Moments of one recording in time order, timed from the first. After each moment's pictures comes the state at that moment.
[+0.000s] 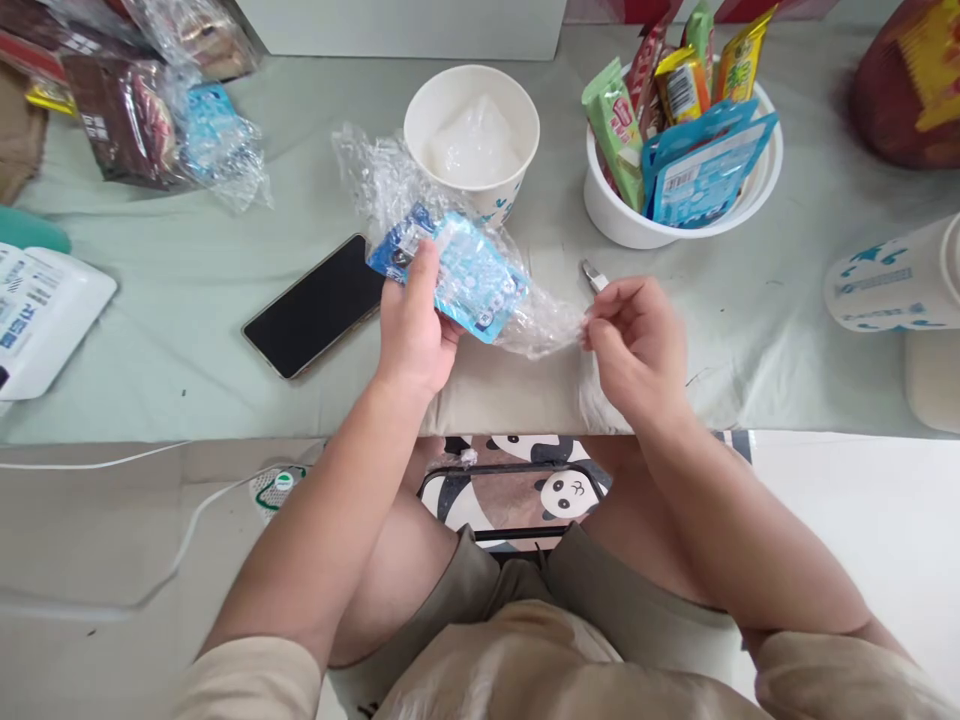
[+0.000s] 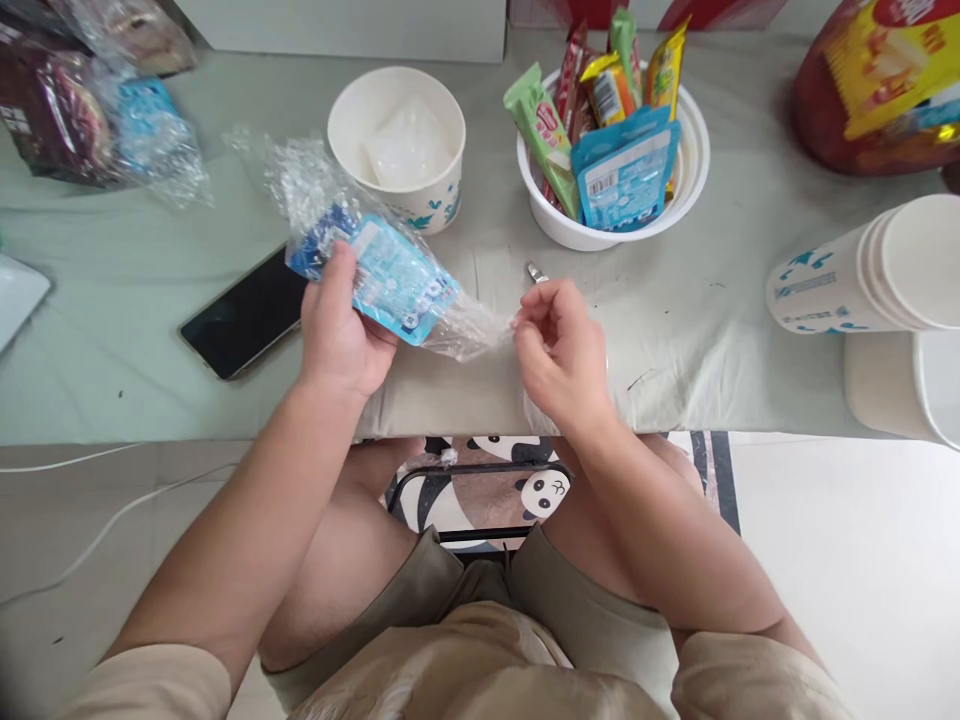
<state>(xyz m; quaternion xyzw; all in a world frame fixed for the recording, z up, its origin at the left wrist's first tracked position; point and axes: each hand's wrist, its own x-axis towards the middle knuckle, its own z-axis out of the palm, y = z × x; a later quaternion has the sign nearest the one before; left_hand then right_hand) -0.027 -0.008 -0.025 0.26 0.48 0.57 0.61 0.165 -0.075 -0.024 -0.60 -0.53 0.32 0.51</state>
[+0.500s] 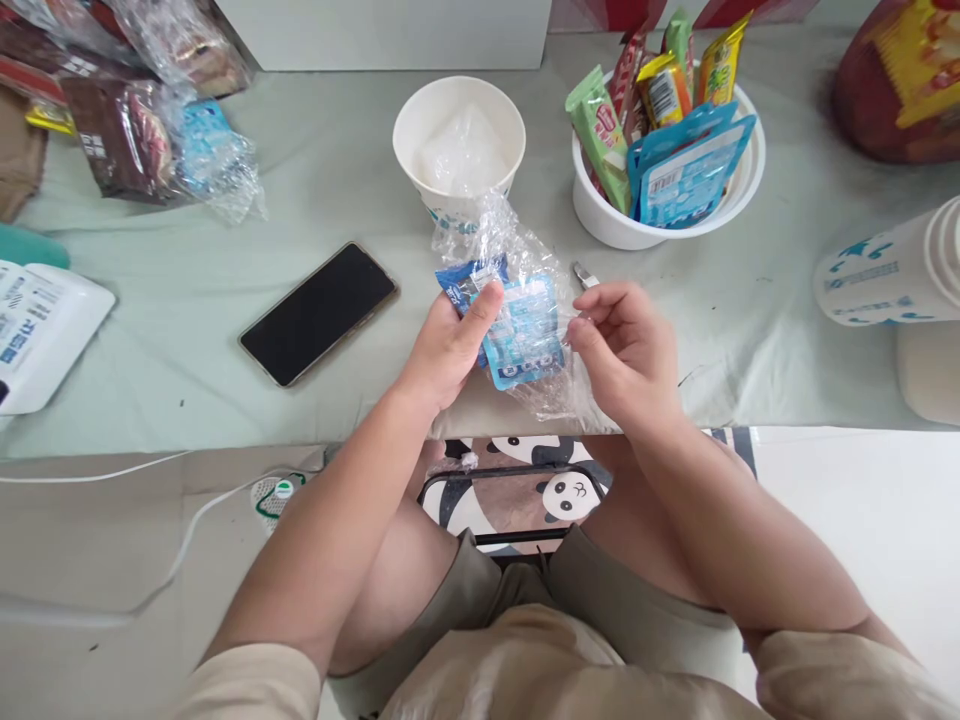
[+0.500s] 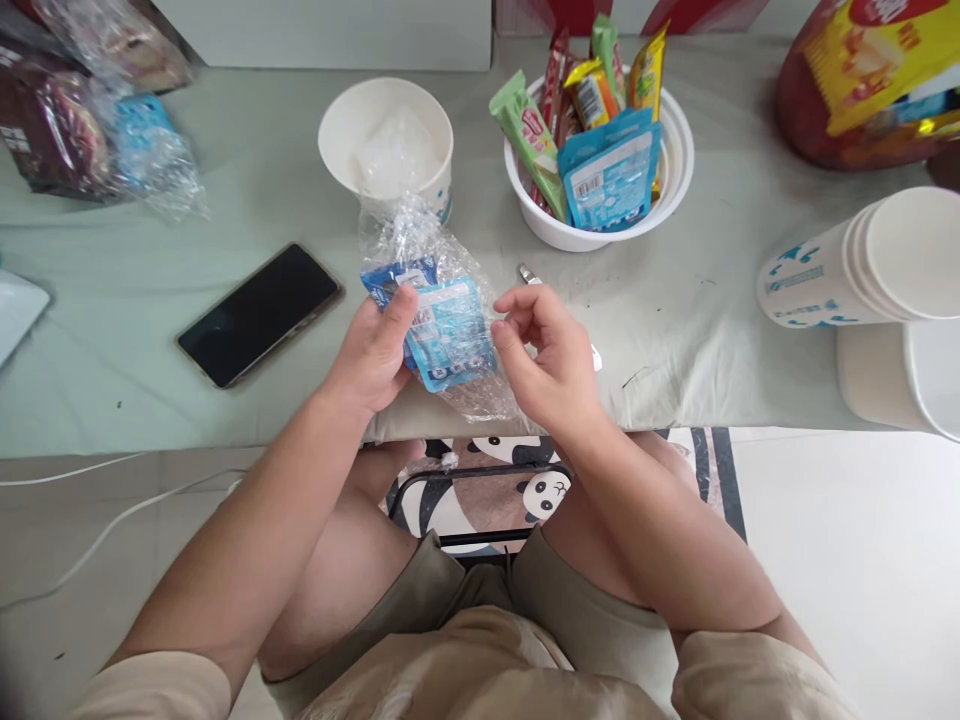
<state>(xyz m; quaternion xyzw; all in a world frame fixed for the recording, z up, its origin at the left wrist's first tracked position) -0.017 -0.022 -0.029 0.42 0.42 0.42 0.69 0.158 -0.079 -0.015 -0.59 -0.55 0.33 0.50</state>
